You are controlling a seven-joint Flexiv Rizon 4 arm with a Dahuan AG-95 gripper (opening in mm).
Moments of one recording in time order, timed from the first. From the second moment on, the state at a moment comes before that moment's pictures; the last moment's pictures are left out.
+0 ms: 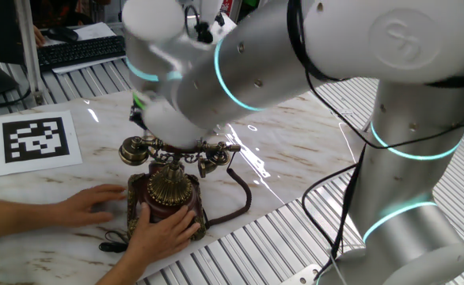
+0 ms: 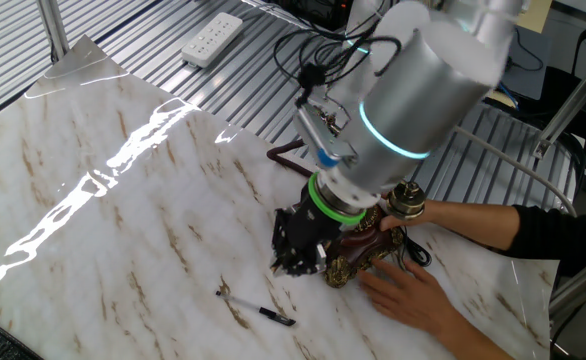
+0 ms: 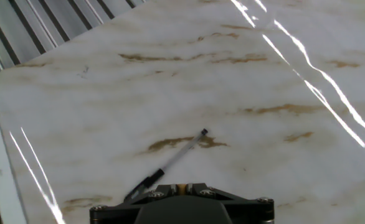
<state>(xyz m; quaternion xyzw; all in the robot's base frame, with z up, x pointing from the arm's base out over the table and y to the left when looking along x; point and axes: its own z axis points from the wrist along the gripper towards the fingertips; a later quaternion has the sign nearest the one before) 0.592 0.110 0.116 0.26 0.95 -0.06 0.12</state>
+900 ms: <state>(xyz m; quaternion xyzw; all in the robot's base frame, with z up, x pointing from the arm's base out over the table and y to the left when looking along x) 0.583 0.105 0.164 0.25 0.96 0.00 -0.09</state>
